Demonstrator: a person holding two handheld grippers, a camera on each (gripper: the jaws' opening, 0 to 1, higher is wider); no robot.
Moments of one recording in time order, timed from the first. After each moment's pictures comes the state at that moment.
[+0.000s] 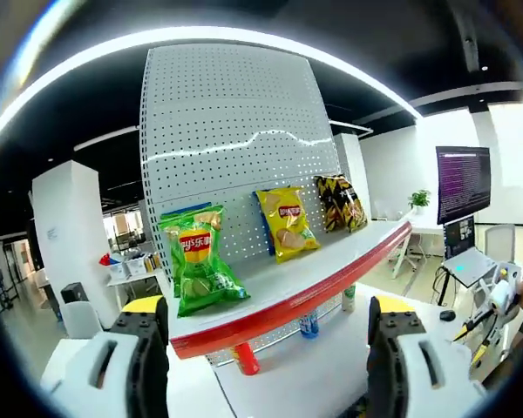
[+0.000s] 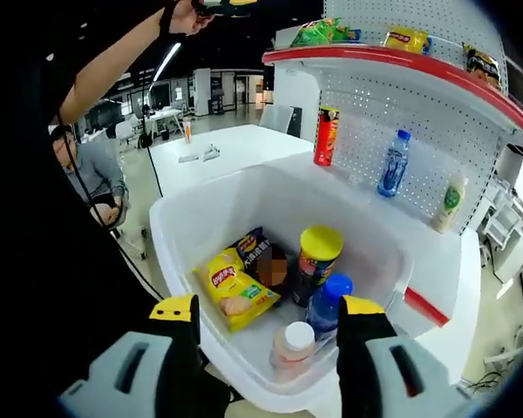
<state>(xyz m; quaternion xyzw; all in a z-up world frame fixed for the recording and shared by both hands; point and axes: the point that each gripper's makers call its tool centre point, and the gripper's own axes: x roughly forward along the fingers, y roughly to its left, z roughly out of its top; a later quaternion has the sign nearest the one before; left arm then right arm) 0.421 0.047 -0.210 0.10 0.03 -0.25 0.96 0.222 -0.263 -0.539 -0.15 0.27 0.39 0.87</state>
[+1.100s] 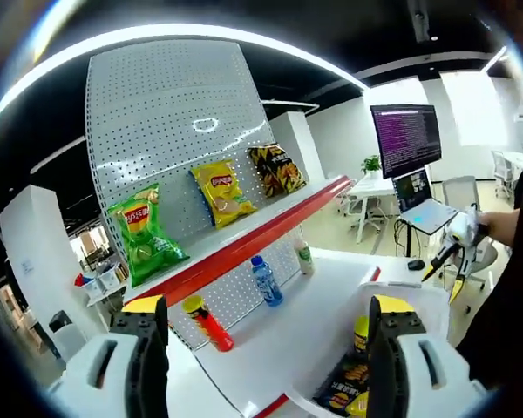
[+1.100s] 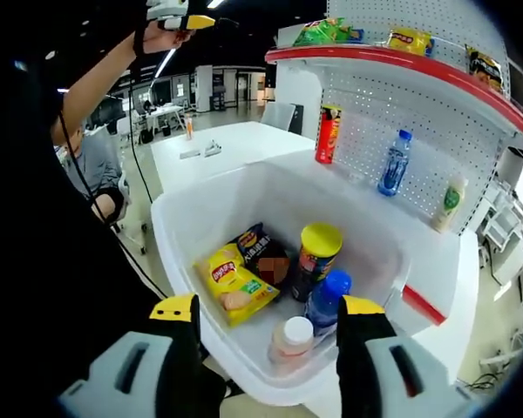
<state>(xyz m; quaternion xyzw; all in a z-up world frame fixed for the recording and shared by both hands) 0.347 0.019 -0.278 0.20 0.04 -0.34 0.92 0.218 -0.268 -0.542 -0.16 0.29 0.39 0.86</state>
